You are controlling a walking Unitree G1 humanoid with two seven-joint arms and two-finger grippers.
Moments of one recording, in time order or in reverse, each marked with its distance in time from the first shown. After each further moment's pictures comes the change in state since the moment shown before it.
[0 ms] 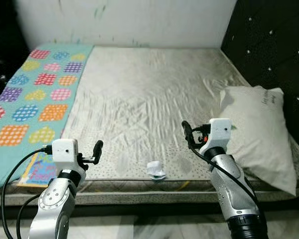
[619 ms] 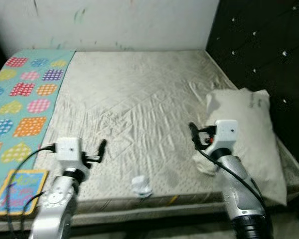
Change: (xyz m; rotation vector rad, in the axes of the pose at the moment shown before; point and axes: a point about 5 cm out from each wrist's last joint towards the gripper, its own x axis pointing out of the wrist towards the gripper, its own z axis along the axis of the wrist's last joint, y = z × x) left arm 0.000 0.003 0.000 0.011 0.003 0.007; right arm -0.001 0.002 -0.006 0.008 0.020 0.003
